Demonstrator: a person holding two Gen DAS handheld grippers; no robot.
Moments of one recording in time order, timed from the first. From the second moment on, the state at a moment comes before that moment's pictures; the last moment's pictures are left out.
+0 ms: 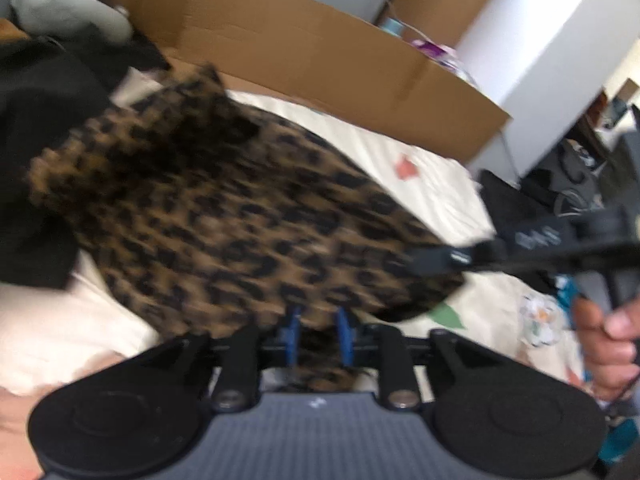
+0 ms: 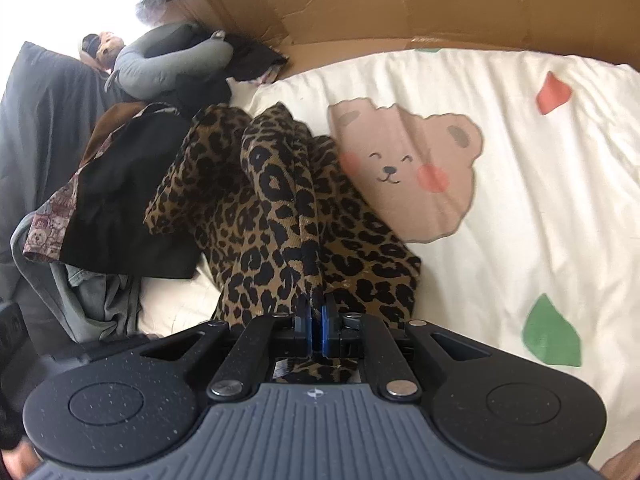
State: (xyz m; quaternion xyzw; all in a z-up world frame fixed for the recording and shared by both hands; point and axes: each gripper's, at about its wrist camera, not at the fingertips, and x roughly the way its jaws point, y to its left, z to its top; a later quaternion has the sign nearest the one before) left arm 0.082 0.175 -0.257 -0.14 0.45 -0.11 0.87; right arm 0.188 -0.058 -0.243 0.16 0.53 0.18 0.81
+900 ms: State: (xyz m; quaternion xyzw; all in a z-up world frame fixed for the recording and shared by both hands) left arm 0.167 0.272 -0.250 0.11 0.45 -0.03 0.88; right arm 0.215 -0.076 -0.214 0.05 0.58 0.17 0.79
